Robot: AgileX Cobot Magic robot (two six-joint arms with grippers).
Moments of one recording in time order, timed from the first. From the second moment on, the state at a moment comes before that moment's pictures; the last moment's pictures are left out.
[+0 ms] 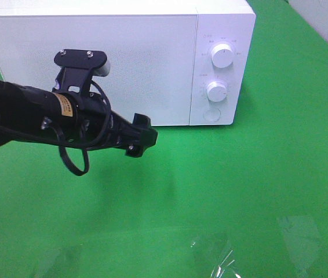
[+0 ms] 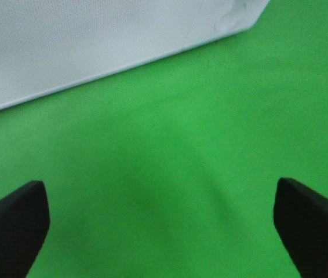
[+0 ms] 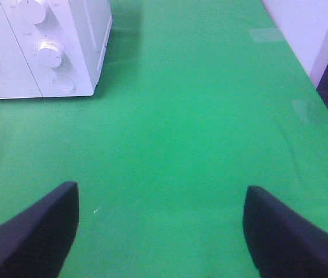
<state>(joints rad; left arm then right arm) -0.71 1.70 -0.81 -0.06 -0.04 -0.16 0.03 0.00 -0.49 -0.05 0.97 0.10</state>
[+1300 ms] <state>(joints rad) 0.01 1.14 -0.78 -0.22 1.12 0.07 0.03 0.00 -0.49 -0.05 0.97 0.10</state>
